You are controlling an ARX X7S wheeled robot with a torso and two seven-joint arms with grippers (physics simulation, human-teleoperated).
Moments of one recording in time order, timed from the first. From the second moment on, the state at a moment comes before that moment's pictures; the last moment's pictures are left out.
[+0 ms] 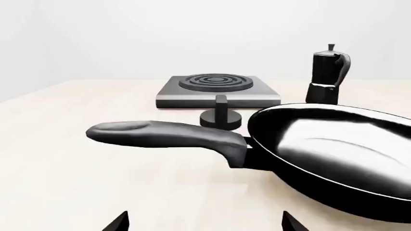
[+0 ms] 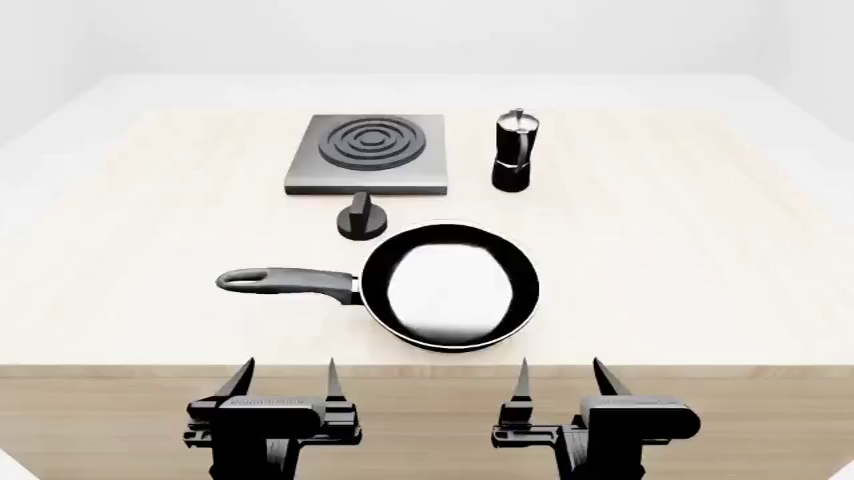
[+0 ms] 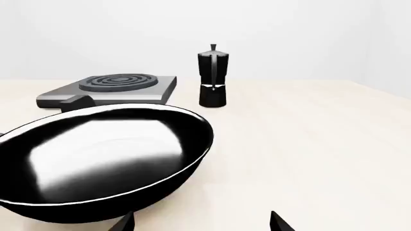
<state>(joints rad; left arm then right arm) 0.00 0.00 0.00 0.00 0.00 0.00 0.00 0.00 0.00 0.00 0.00 0.00 0.00 0.00</state>
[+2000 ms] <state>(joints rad) -0.25 -0.17 0.09 0.50 -0.17 -0.71 -0.15 0.23 0.25 0.45 -0.48 0.15 0.75 0.26</state>
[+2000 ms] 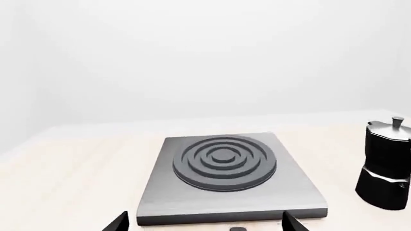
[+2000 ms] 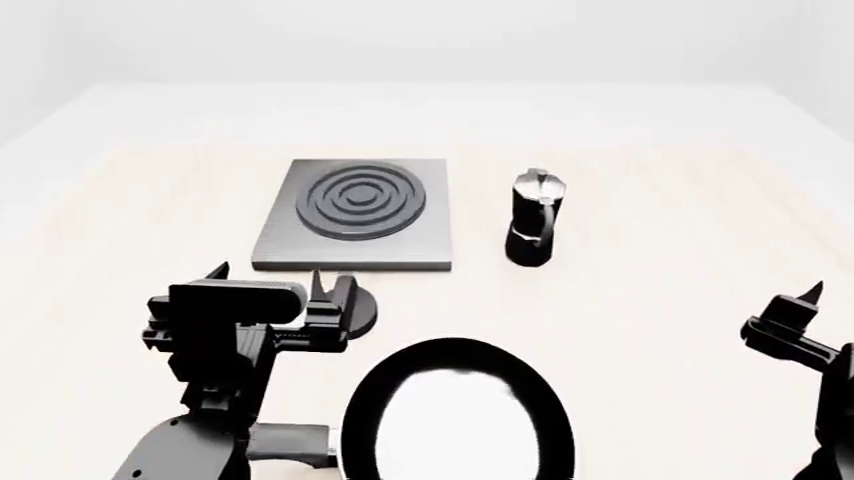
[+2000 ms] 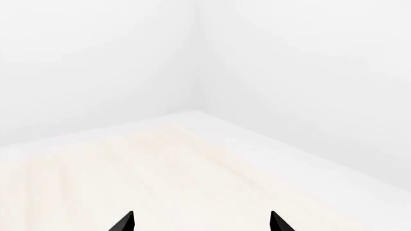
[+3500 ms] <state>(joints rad) -0.96 -0.58 0.17 -0.15 -1.25 -1.46 -0.64 0.23 0.29 0.38 -0.47 0.16 0.81 0.28</state>
